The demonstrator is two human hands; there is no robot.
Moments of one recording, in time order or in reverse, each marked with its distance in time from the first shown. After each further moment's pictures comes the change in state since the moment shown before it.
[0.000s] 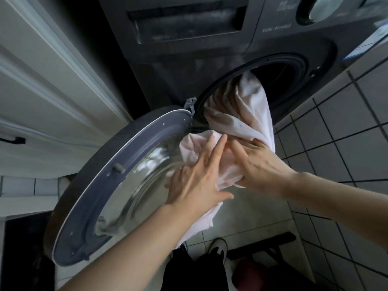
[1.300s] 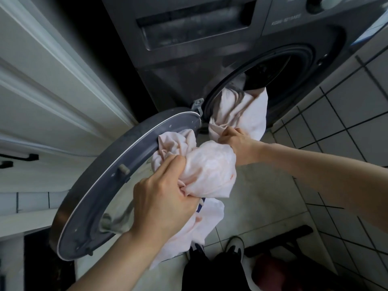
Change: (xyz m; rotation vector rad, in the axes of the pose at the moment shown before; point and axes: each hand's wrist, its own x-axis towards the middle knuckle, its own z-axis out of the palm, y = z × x) left_hand -0.046 -0.057 -0.045 -0.035 0.507 0.065; right_hand 0.072 0.038 0.081 0.033 -0.363 0.101
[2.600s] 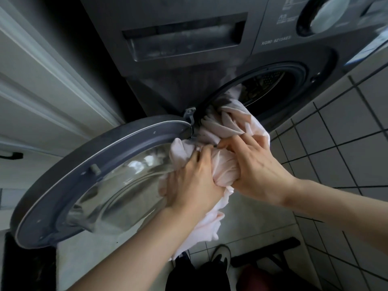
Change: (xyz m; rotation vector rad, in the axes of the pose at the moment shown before) left_hand 0.051 0.058 0.053 0.100 -0.445 -0.278; right_hand -0.088 -0.048 -0.076 0.197 0.444 0.064
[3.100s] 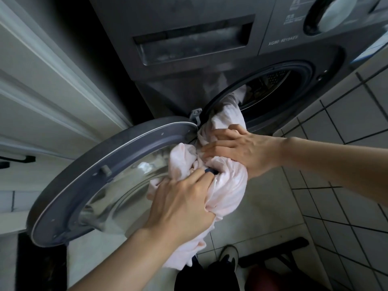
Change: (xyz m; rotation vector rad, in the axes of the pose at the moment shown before) left_hand -0.033 -0.038 -0.022 0.154 0.181 0.383; right_hand 0.056 0.049 0.017 -0.299 -0.478 -0.490
